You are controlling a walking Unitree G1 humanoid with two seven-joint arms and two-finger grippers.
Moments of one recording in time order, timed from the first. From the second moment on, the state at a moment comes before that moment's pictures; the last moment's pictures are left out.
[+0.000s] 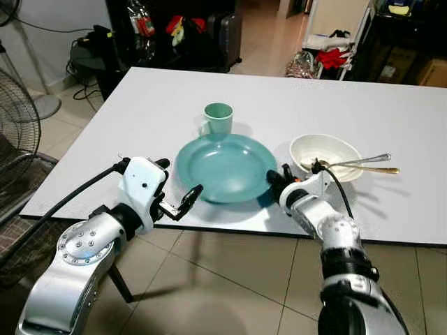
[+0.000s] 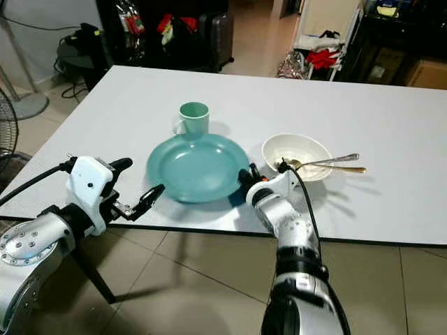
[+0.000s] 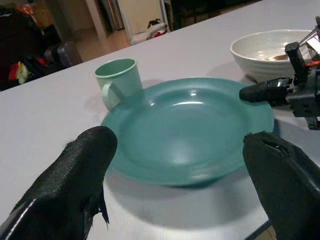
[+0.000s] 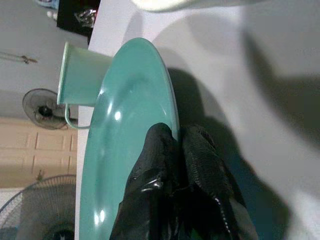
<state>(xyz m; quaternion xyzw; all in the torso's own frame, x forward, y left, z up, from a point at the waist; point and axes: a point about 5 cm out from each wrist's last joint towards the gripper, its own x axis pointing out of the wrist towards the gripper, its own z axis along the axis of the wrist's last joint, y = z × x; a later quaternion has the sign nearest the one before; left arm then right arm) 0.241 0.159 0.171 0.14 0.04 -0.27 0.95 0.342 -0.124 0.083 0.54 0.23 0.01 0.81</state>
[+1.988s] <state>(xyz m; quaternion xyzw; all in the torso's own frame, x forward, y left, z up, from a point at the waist) 0.243 0.146 0.169 0.12 0.05 -0.30 0.95 0.345 -0.195 0.203 -0.13 0.15 0.22 0.95</state>
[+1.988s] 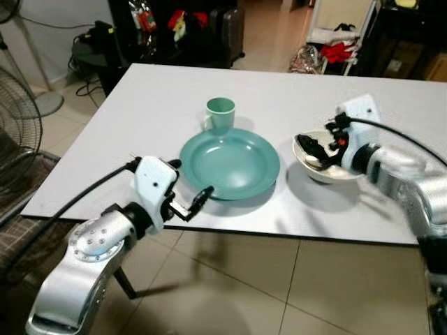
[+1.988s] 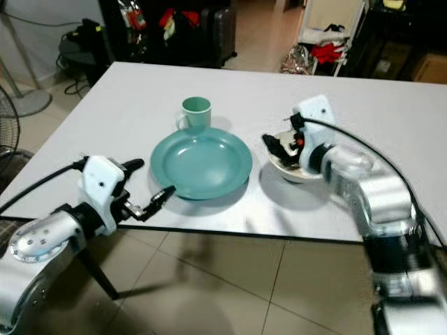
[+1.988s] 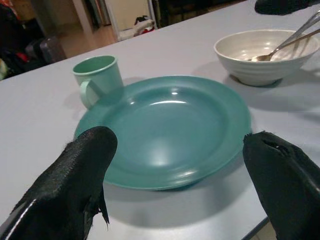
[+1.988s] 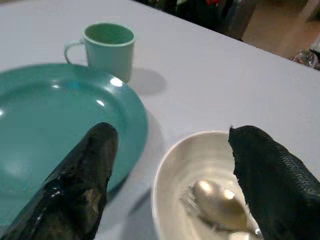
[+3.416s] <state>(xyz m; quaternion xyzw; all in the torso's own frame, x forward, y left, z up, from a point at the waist) 0.240 0.145 0.174 0.14 0.06 -0.33 0.93 0.386 -0.207 0.174 -0.38 0.36 0.36 0.77</state>
